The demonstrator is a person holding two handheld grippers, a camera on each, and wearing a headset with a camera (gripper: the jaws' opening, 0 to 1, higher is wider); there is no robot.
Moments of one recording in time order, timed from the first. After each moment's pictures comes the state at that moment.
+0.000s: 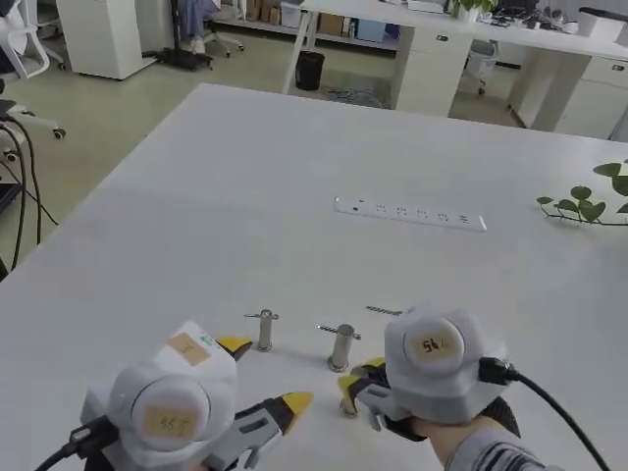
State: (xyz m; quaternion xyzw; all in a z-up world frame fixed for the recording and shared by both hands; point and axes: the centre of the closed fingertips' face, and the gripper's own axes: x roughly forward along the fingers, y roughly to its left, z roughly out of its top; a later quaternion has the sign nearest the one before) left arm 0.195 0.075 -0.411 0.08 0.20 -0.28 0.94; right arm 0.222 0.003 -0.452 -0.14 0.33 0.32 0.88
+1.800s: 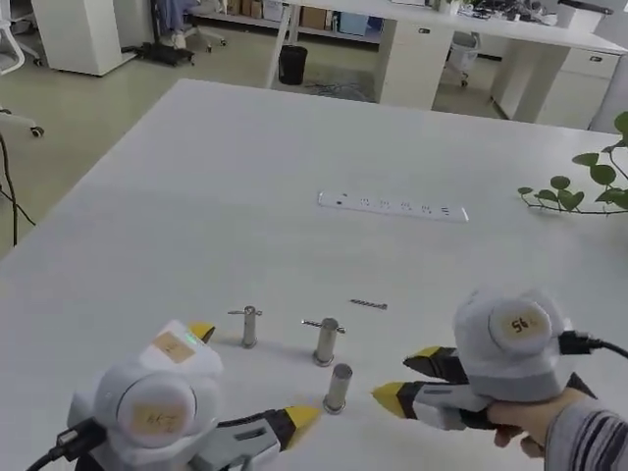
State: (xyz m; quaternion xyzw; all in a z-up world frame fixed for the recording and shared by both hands) left arm 0.199 0.074 -0.416 0.07 0.20 -0.27 0.94; right arm 0.226 -0.064 -0.442 -0.15 0.36 0.40 0.83
